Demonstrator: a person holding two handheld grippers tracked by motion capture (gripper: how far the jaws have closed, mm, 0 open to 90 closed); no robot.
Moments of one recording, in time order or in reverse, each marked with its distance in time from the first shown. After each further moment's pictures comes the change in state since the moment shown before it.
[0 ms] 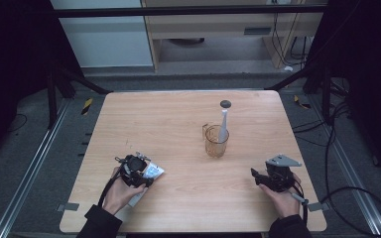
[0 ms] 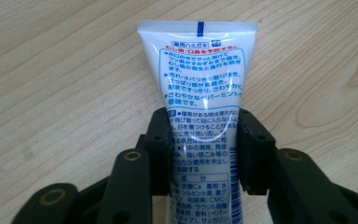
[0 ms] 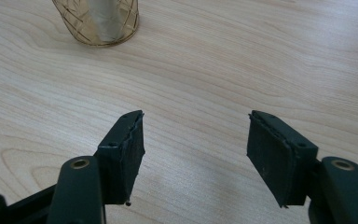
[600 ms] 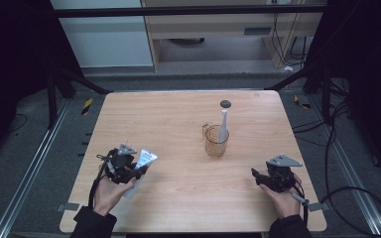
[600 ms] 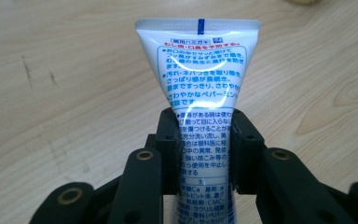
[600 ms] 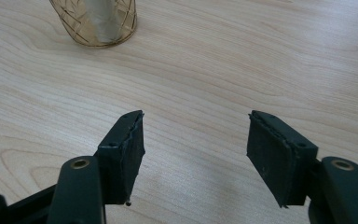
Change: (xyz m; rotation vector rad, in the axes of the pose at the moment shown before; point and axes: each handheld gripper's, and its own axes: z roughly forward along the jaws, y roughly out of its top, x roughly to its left) left arm 0.004 -0.002 -0.061 -0.283 0.019 -0.036; right arm 0.000 -0.001 -0.001 -0.004 -0.004 0.007
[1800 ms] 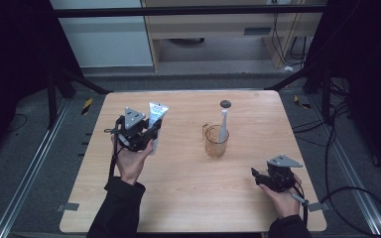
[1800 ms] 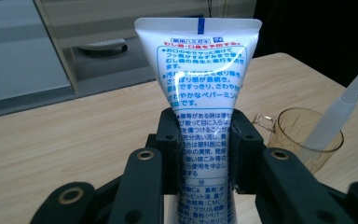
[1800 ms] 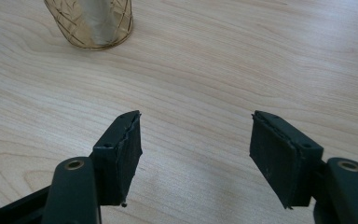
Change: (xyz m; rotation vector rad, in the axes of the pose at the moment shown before) left arm -0.031 0.092 -0.012 -0.447 0.119 -0.035; right arm -0.001 -0.001 0.001 -0.013 -0.013 0.002
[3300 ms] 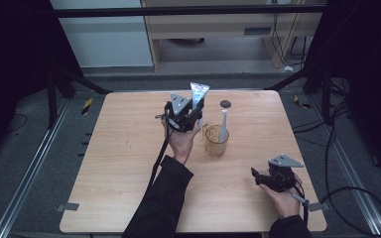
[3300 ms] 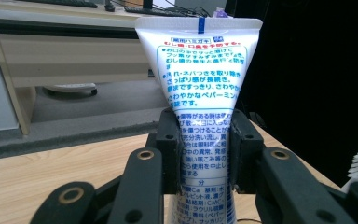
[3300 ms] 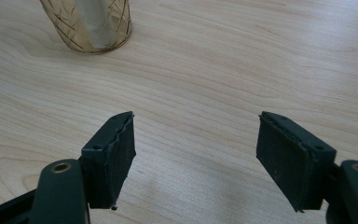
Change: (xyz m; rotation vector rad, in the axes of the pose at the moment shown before) left arm -0.073 0.019 0.110 -0.224 -0.088 -0.099; right arm -0.002 -0.001 0.001 -0.015 0.013 0.022
